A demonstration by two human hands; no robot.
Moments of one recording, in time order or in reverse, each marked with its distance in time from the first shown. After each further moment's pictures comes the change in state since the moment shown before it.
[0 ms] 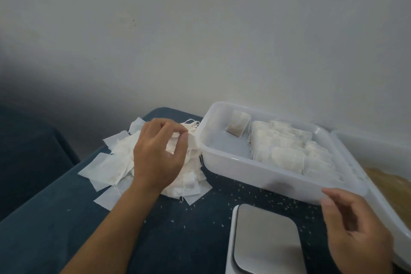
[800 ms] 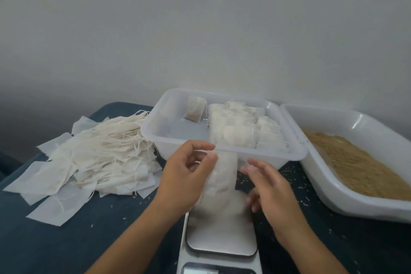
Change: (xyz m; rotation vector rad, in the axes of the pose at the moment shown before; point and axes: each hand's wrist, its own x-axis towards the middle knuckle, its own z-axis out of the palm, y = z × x) left_hand -0.060 0.113 0.054 -0.843 -0.557 -0.586; right_hand 0.000 -0.013 0.014 0.501 -0.324 0.663
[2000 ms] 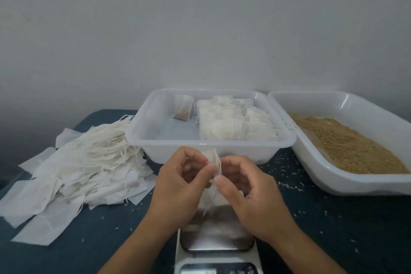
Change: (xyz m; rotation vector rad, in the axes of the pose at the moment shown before) left_hand -0.013 -0.001 0.008 -0.043 -0.112 0.061; right_hand -0.021 -0.002 0.010 -0.143 -0.158 -0.395
